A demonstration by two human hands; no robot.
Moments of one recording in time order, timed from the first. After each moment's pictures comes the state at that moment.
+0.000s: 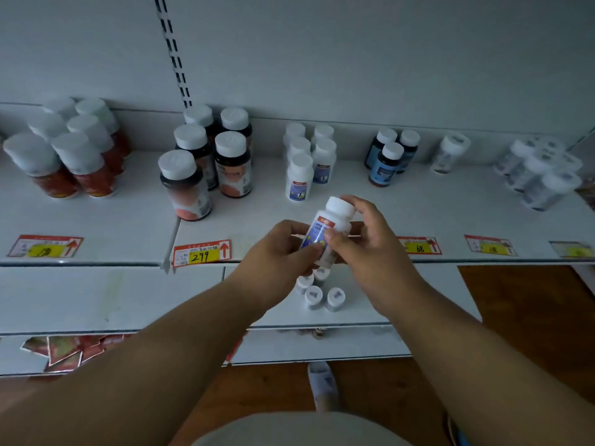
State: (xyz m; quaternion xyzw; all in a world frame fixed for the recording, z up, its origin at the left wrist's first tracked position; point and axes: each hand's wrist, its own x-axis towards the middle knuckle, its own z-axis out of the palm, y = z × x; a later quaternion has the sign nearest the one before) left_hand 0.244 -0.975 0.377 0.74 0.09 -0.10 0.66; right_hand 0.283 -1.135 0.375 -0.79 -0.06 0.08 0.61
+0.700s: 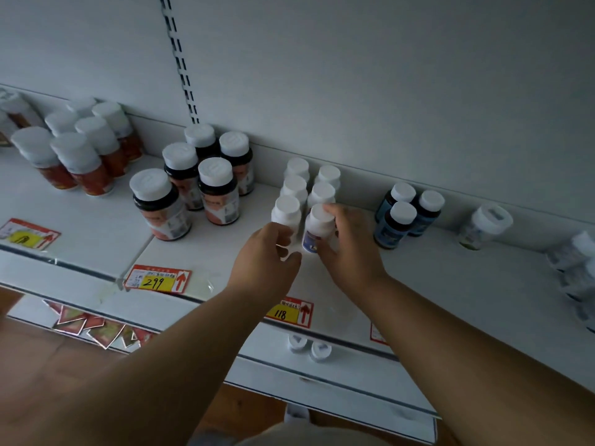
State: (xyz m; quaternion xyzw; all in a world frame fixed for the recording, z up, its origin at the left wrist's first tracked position) left_hand 0.352 -1.024 0.354 0.86 0.26 0.07 0.42; right_hand 0.454 -1.155 0.329 -0.88 -0.31 -0.01 0.37
